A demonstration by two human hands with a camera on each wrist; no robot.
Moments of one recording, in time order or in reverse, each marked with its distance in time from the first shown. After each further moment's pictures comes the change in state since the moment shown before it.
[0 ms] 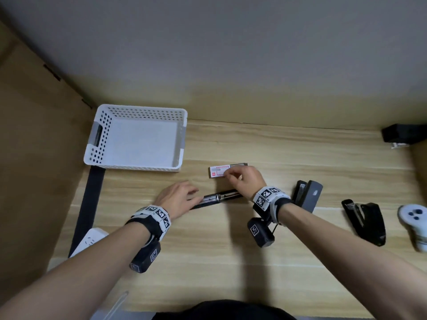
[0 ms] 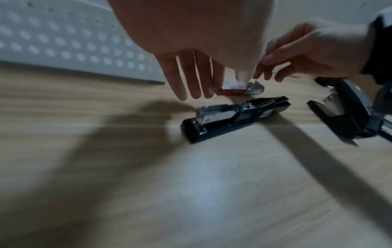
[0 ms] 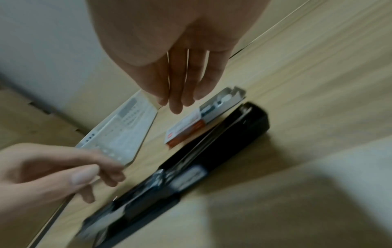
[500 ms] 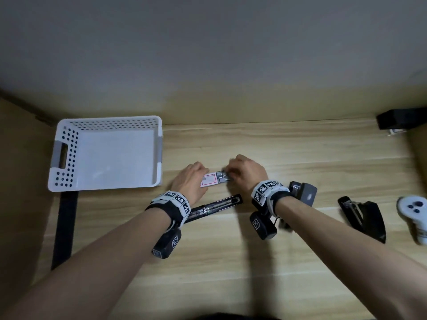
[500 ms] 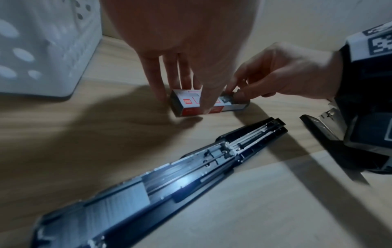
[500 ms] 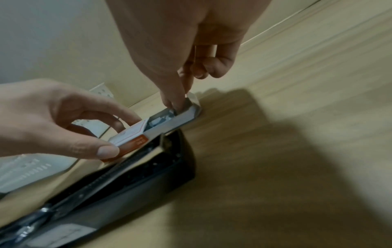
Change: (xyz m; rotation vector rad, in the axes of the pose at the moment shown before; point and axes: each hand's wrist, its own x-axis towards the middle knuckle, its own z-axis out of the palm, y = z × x) left_hand 0.105 0.047 0.007 0.090 -0.001 0.135; right_hand 0.036 0.046 -0.029 -0.252 -0.016 0.012
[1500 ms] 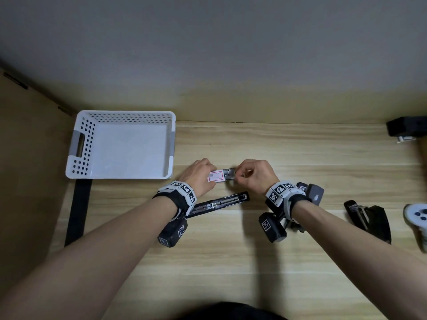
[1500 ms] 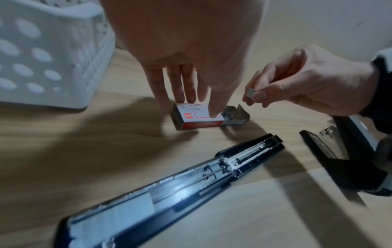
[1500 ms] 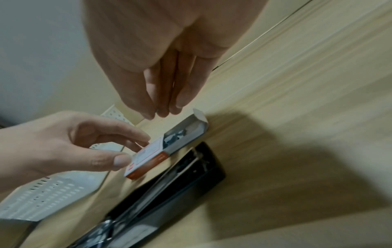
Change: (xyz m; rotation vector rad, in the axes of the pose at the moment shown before) left_hand -0.004 -0.002 -0.014 -0.056 -0.057 -0.023; right_hand -0.013 -0.003 0.000 0.413 0.027 0.027
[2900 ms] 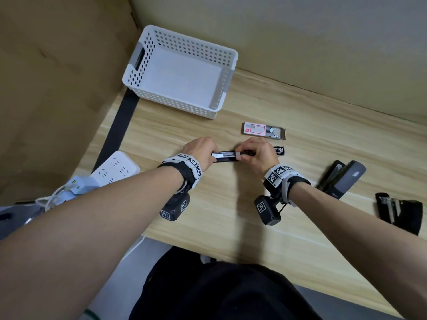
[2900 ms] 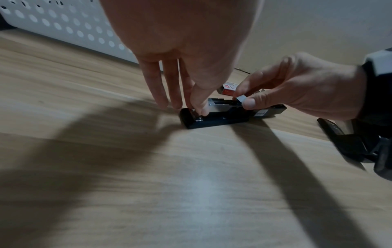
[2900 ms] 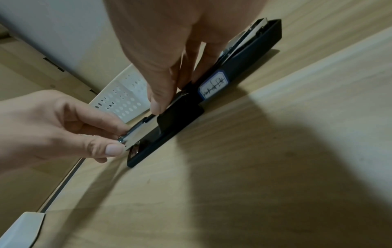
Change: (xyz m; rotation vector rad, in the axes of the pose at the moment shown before) left_hand -0.124 -0.043 0.052 -0.054 0.102 -0.369; right_hand -0.045 -0.032 0.102 -0.183 -0.118 -0.242
